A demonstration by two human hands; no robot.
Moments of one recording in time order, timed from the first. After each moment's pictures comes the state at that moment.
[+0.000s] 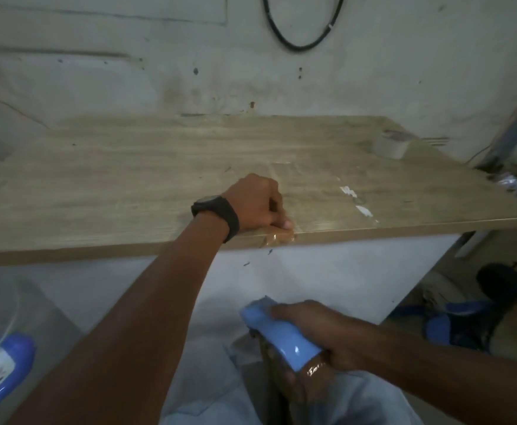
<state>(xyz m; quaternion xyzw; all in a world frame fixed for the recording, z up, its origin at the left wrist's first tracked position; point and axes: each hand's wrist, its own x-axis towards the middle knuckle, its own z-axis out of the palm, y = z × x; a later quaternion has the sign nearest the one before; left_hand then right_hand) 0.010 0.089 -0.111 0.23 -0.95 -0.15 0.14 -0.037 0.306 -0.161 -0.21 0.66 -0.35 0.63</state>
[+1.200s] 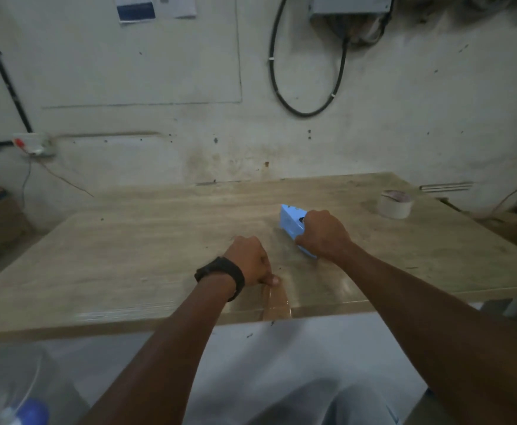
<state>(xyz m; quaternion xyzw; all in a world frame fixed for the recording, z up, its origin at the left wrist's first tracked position) -0.010 0.087 -0.084 0.44 -0.86 -0.26 0.08 -0.187 0.127 -0.076 -0.54 0.83 -0.17 -0.02</state>
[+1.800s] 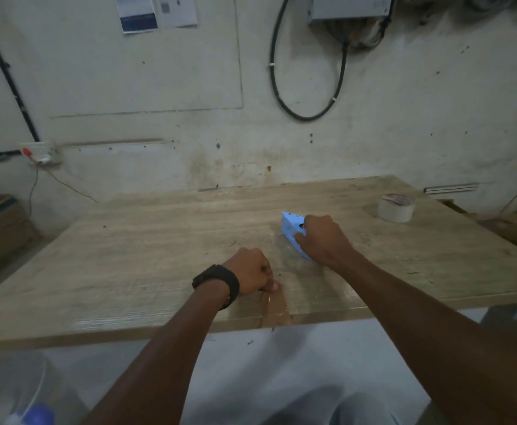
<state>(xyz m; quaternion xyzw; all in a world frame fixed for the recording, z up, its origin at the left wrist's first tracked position) -0.009 0.079 -0.091 0.39 -0.88 -0.26 0.05 -0.197 0.120 -0.087 -0.55 0.81 -0.20 -0.06</state>
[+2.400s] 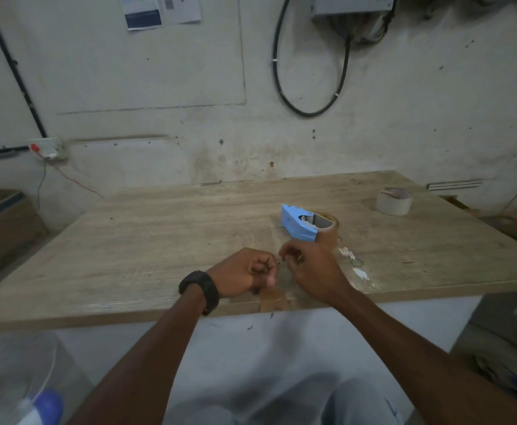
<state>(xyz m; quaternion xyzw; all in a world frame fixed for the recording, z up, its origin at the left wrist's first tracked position) 0.027 0.107 -0.096 0.22 -0.85 -0.47 0.13 -0.148 0.188 -0.121 -0.63 0.64 -0.43 0.02</state>
